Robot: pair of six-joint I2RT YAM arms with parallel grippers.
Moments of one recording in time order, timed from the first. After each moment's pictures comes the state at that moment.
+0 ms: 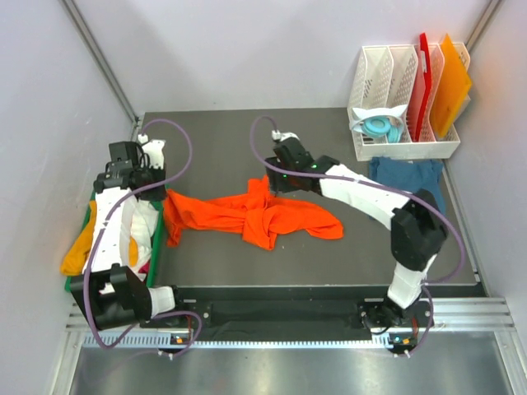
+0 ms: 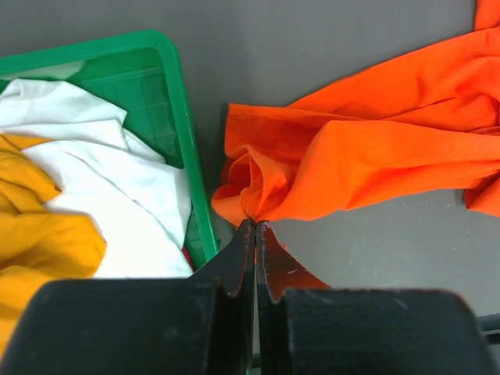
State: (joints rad) left arm 0.20 1.27 1.17 -0.84 0.24 0.27; right arm 0.74 1.73 1.39 -0.50 0.15 0.44
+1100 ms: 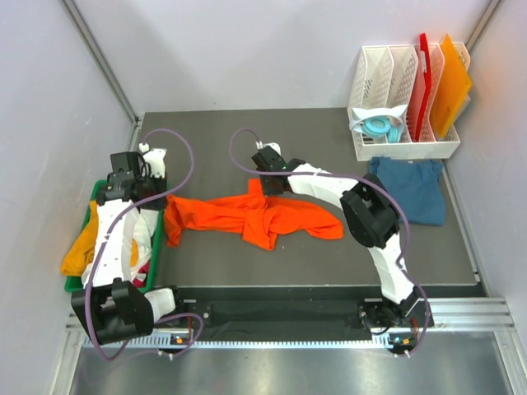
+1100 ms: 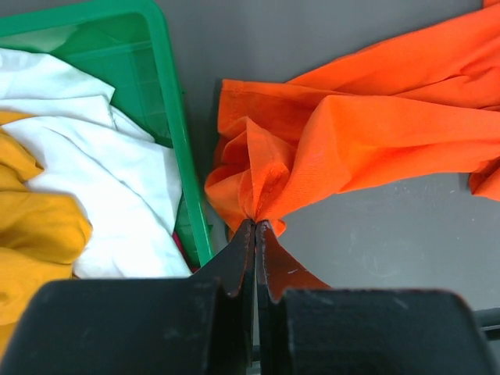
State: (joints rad) left arm 0.20 1.18 1.07 -0.82 0.23 0.26; right arm 0.78 2.16 1.68 -0.47 0.22 0.45
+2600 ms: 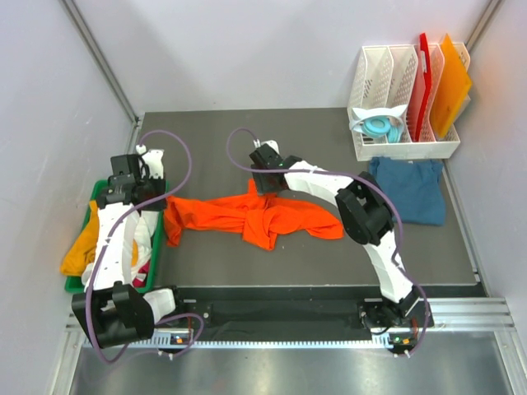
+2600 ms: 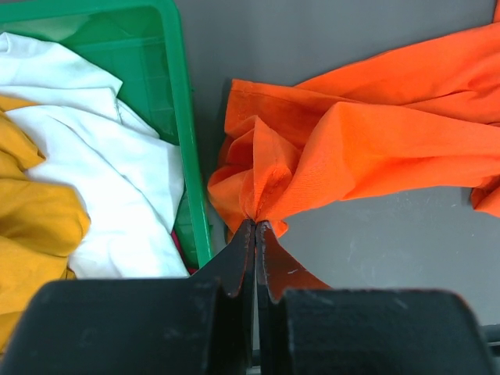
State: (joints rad) left arm 0.20 1.16 1.04 -0.79 0.20 0.21; right arm 0.77 2.20 1.74 -0.51 0.29 0.40
